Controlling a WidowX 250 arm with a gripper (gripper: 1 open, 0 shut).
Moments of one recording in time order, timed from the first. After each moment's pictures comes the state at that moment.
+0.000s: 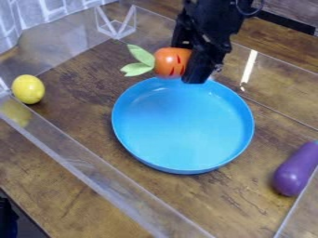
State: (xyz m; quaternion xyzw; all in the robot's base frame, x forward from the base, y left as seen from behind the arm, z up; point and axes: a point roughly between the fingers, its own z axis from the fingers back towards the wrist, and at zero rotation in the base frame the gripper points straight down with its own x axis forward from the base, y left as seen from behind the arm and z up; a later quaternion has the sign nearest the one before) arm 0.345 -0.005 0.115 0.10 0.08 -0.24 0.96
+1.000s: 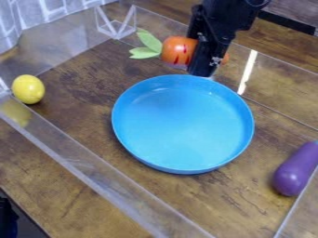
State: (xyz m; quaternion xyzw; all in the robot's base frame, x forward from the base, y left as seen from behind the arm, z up) arm 0.353 -0.010 0.121 0.11 0.06 -0.39 0.91
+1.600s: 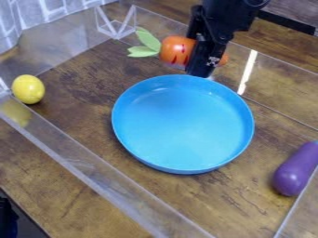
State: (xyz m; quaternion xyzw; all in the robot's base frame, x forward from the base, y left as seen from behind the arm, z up) arm 0.356 -0.010 0.121 0.11 0.05 -0.42 0.90
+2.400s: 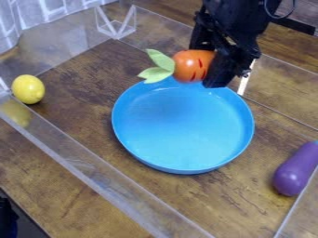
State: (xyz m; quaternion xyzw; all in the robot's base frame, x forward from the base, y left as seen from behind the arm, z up) arm 0.342 -0.030 0.122 0.12 0.07 -0.23 0.96
